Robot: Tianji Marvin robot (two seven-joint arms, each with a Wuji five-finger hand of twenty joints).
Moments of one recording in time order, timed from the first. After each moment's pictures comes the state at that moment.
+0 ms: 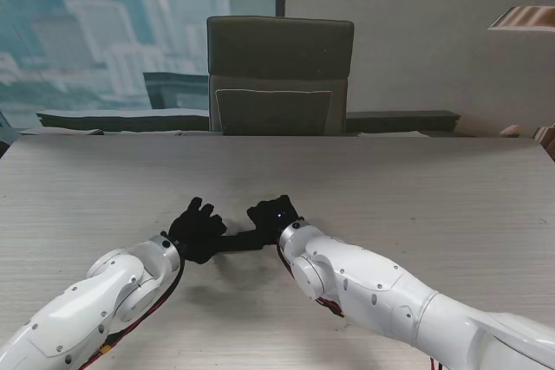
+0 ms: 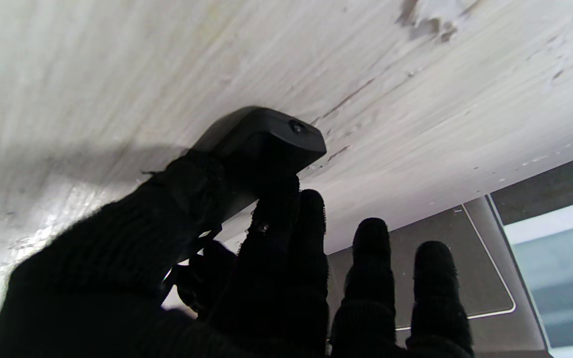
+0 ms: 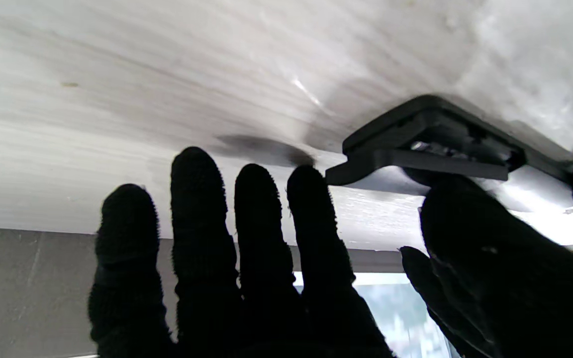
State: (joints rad) left arm 1.41 -0.98 -0.94 -1.45 1.33 -0.11 0.00; right arm -0.97 -1.26 0.33 -1.09 -0.74 0.22 -0.20; left_hand 0.62 -0.49 0.83 -0.20 0.59 0.21 0.83 0.33 0.57 0.10 0.47 0.35 0.32 0.23 0.35 0.34 -0.03 0.29 0.70 0.35; right_hand 0.17 -0.53 1.16 -0.14 0.64 0.16 0.98 0.41 0.79 0.23 1.02 0.45 0.84 0.29 1.03 0.49 0.44 0.48 1.35 0.48
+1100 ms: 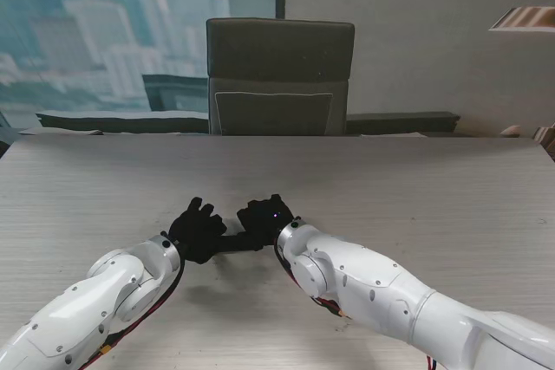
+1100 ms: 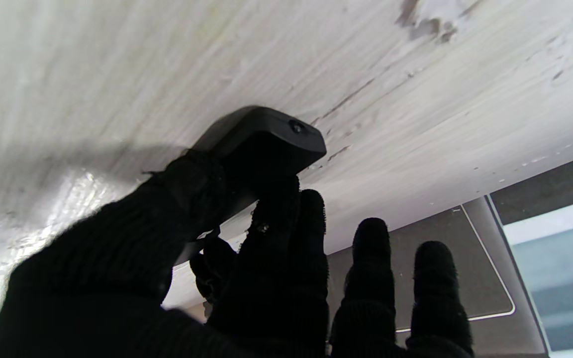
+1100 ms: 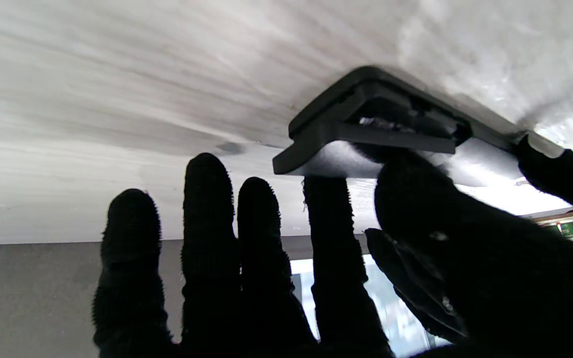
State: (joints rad) left arm 1.41 -0.98 -0.94 -1.45 1.32 -0.11 0.00; right arm -0.97 -1.27 0.35 -1.05 -0.71 0.09 -0.24; left_hand 0.62 -0.49 0.83 -0.20 0.59 0.21 0.83 0.33 0.57 0.10 0.47 0.35 0.32 0.23 0.35 0.34 -0.03 0.29 0.70 0.35; right_hand 0.34 -0.74 1.36 -0.30 0.67 0.03 1.14 0.18 0.65 0.24 1.02 0.47 0.76 0.23 0.97 0.50 0.36 0.45 1.28 0.46
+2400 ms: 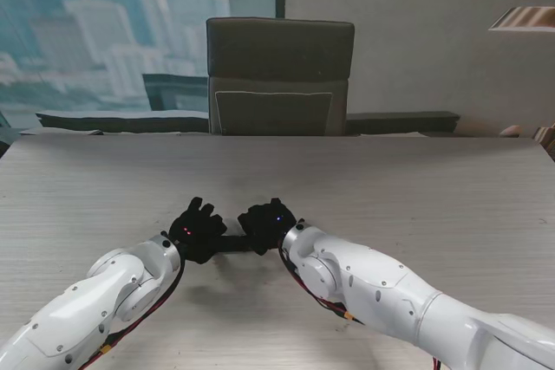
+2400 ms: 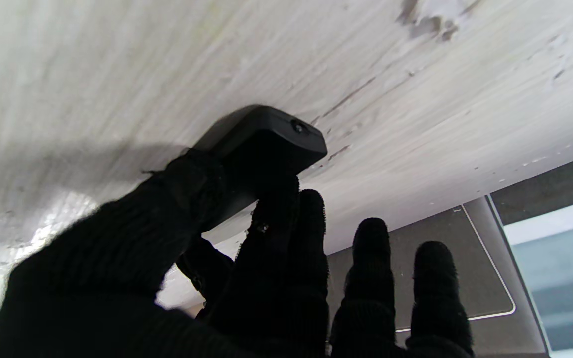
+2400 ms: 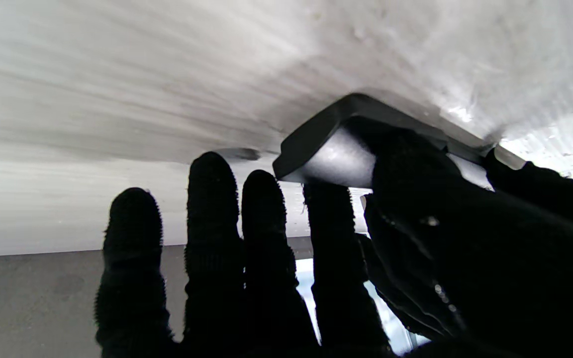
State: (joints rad) left arm 1.41 -0.98 -0.93 -1.45 1.32 -0.11 0.00; right arm -0.97 -1.26 0.36 -1.04 -0.70 -0.01 -0.26; left_hand 0.62 -0.49 0.83 -0.20 0.59 0.21 0.83 0.33 0.57 0.10 0.47 0.35 0.32 0.23 0.35 0.34 -0.03 0.29 0.70 0.35; right_hand 0.41 -0.82 1.31 -0.38 0.68 0.03 1.21 0.15 0.72 0.20 1.04 0.47 0.79 0.21 1.02 0.53 0.37 0.44 1.27 0.45
